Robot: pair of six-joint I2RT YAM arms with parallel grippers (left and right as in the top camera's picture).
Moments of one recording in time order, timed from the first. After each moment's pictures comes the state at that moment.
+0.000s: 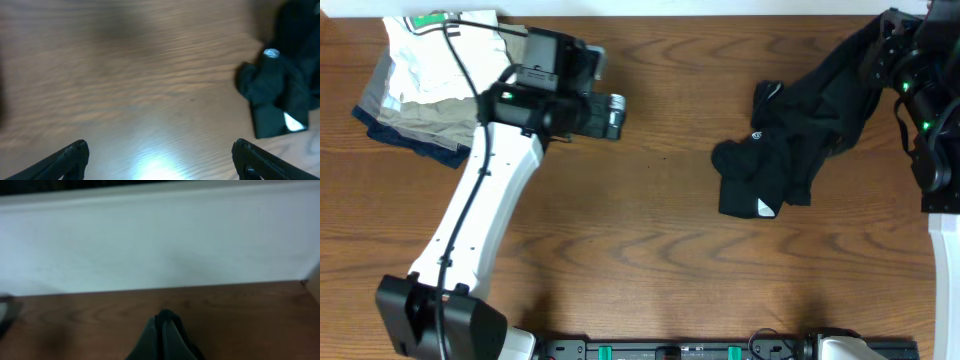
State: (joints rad) left arm -0.29 1.64 1.53 -0.88 0.23 -0.06; right arm -0.03 1.31 1.62 -0.65 -0.02 0.09
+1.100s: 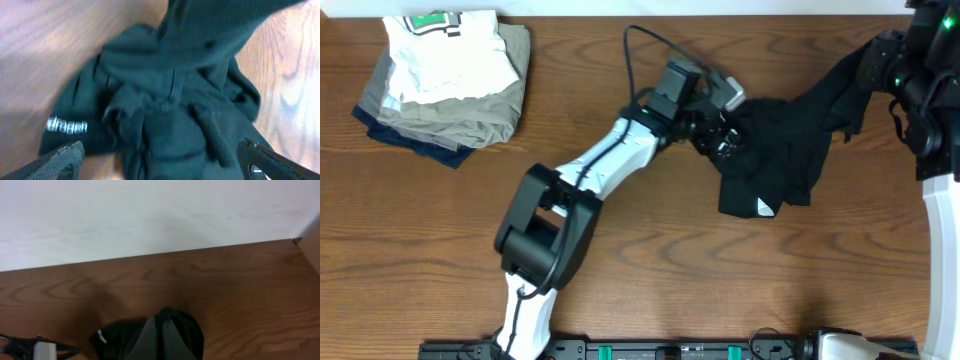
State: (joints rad) left arm -0.59 2.12 1.53 -0.14 0.58 0.14; right arm -0.08 1.41 1.62 -0.73 0.00 0.09
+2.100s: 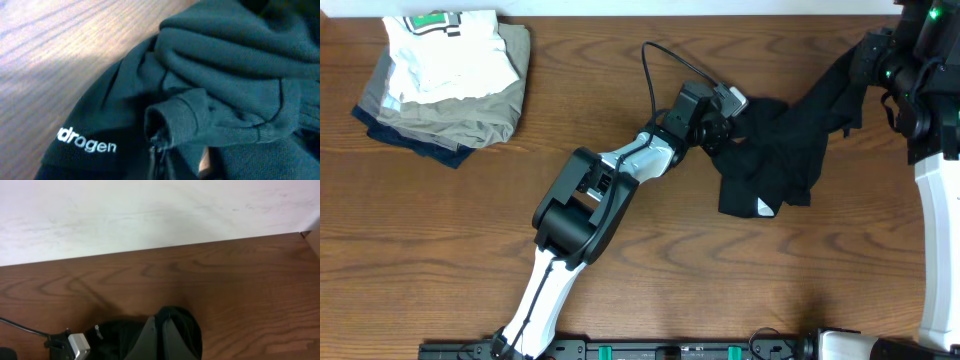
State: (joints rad) left arm -0.62 2.35 1.53 0.19 0.36 0.10; right arm -0.08 1.47 1.62 -0.71 0.00 0.09
